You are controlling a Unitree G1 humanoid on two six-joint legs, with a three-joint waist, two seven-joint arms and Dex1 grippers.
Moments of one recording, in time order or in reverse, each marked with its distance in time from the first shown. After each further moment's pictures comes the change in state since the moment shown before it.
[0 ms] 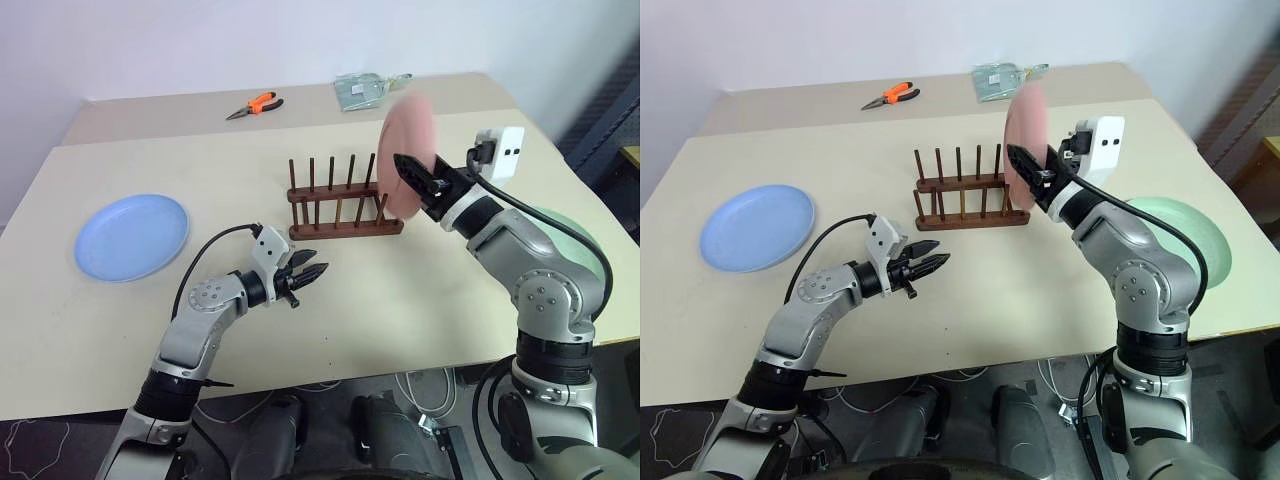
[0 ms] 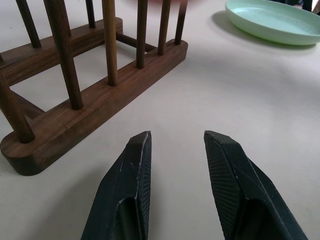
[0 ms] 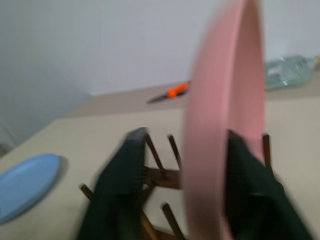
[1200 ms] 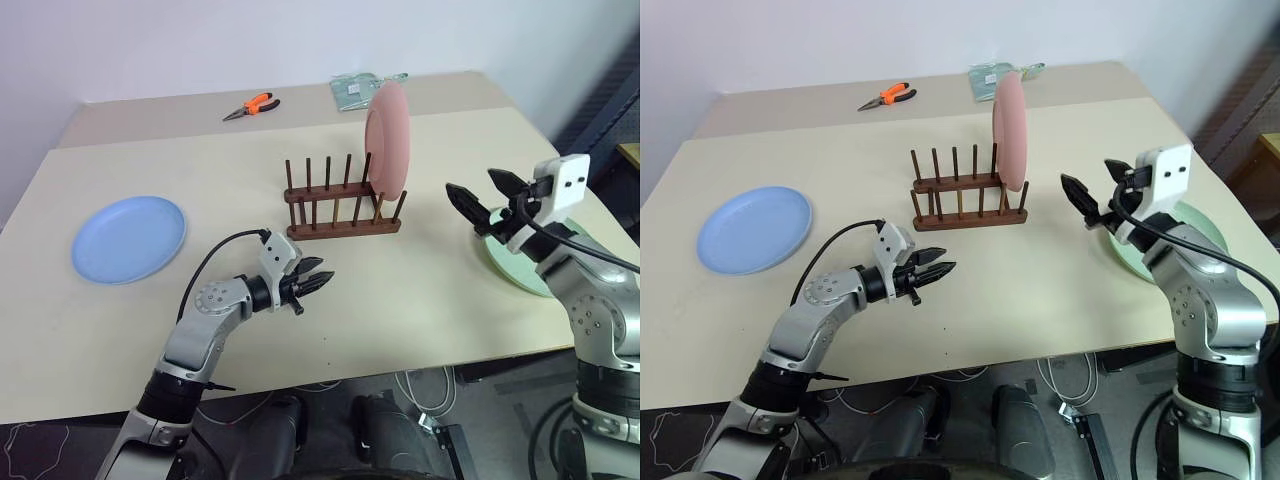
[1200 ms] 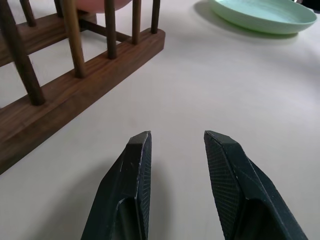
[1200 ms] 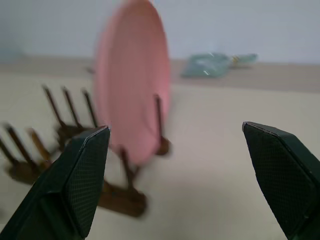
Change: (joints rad) left arm 0.004 0.002 -0.039 0.008 0.002 -0.001 -0.022; right arm 0.125 -0.176 -0.126 0.029 -0.102 -0.127 0.282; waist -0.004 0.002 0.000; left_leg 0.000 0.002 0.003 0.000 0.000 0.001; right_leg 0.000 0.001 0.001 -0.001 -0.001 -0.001
